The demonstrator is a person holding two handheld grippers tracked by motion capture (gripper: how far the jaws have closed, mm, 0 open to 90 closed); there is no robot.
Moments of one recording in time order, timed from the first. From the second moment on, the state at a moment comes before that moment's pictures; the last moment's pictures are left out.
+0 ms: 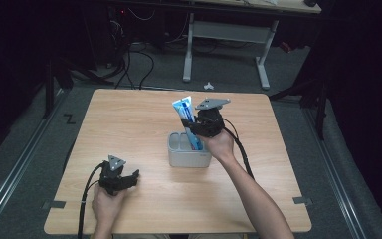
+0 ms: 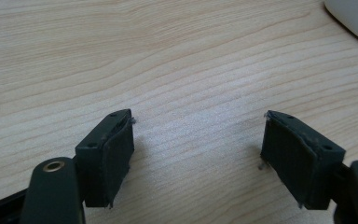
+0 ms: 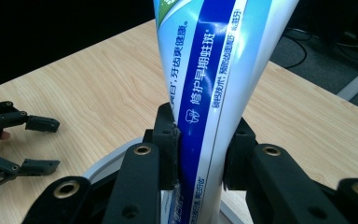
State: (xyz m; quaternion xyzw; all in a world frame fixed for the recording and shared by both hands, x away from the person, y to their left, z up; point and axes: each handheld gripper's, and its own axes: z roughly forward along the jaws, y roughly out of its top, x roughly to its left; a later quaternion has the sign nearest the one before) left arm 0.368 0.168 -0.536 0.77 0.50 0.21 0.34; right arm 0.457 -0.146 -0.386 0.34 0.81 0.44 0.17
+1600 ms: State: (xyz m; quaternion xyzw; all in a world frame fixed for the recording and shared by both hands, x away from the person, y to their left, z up) left arm 0.368 0.168 -0.536 0.77 0.50 0.21 0.34; right arm 0.447 -0.154 -0.406 0.34 0.82 0.43 0.16
